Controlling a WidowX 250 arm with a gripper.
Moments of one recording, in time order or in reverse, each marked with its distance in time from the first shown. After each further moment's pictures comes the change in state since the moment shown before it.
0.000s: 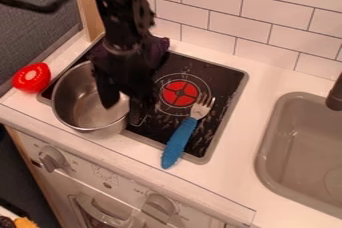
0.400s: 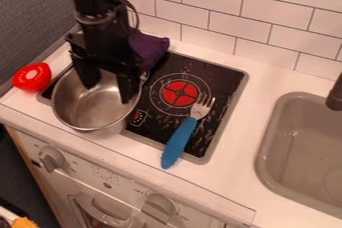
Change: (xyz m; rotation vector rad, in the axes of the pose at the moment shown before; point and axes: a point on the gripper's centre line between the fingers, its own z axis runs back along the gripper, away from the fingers) arm -0.007 0.019 0.033 -0.049 -0.058 0.098
